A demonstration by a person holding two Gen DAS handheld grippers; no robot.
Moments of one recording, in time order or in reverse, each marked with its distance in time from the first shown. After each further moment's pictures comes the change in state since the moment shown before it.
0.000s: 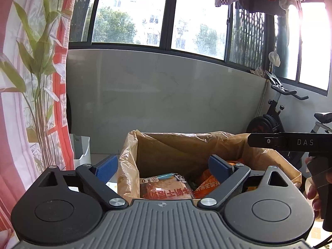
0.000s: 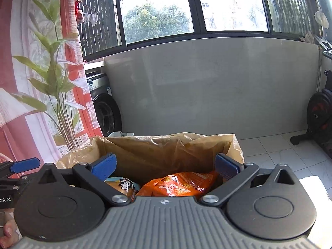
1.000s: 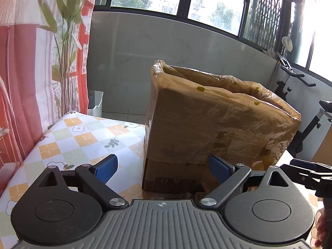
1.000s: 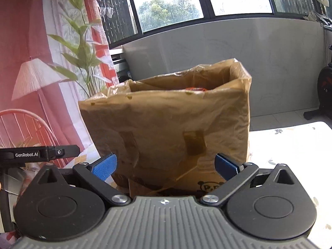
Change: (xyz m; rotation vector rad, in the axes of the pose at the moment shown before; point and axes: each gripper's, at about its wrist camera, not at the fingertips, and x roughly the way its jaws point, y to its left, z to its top) left arm -0.048 0.036 -0.094 -0.100 0.178 0.023; right arm -0.083 0.014 -0.145 0.033 0.084 0.132
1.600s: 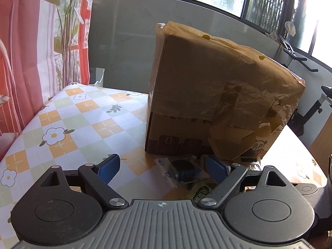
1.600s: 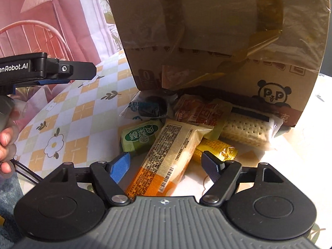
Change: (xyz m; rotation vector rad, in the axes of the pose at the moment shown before) left arm 0.007 0.008 -0.043 -0.010 0.114 -0.003; right arm 0.061 0.035 -0.074 -0.134 0.370 0.075
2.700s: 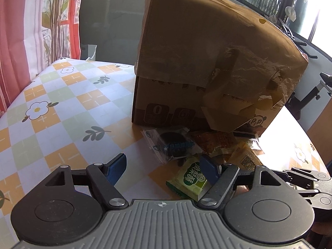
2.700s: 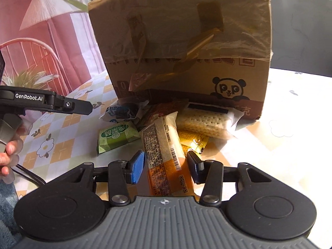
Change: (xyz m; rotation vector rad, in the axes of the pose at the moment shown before) left arm 0.029 -0.013 -0.018 -0.007 0.130 -0.027; right arm -0.032 -0.042 -0.033 0.072 -0.137 -0.026
